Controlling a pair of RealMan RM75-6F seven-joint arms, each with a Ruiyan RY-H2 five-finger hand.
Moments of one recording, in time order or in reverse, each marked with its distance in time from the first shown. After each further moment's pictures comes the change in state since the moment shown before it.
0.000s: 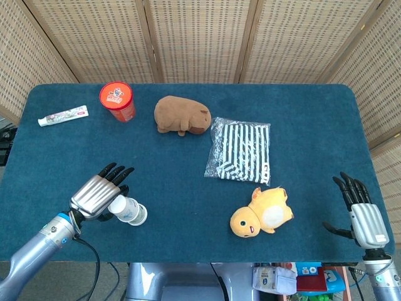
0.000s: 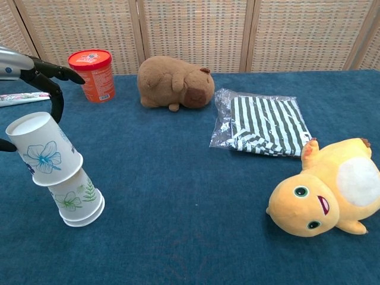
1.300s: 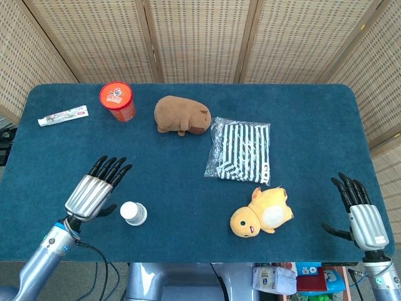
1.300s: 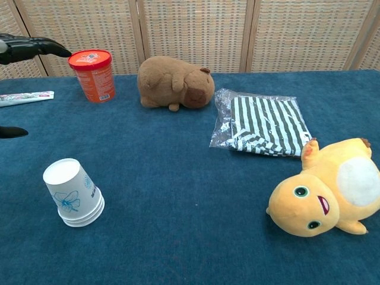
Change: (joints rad) left arm 0.212 -0.289 0.071 0.178 0.289 0.468 -0.037; right arm -0.004 0.008 -0.008 -0.021 -0.025 0.017 -0.034
